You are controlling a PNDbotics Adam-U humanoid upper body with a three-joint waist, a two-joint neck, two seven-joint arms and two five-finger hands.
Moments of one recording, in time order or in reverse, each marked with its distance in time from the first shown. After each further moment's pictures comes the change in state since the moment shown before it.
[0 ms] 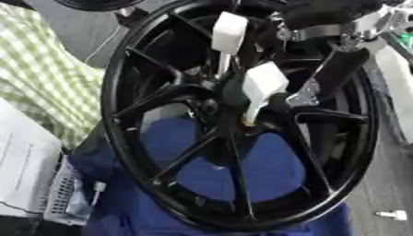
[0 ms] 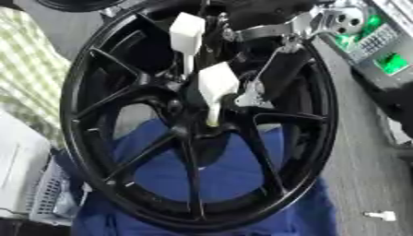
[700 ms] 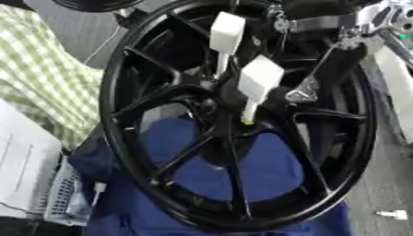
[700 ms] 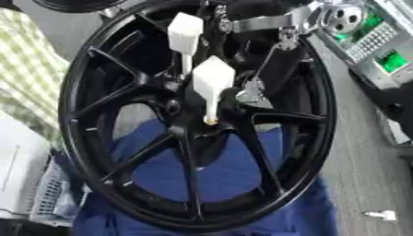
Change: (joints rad) left arm 0.001 0.000 0.000 0.003 0.002 0.000 0.000; right arm 0.018 -0.005 -0.034 -0.019 -0.144 0.128 -0.091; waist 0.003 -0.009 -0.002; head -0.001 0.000
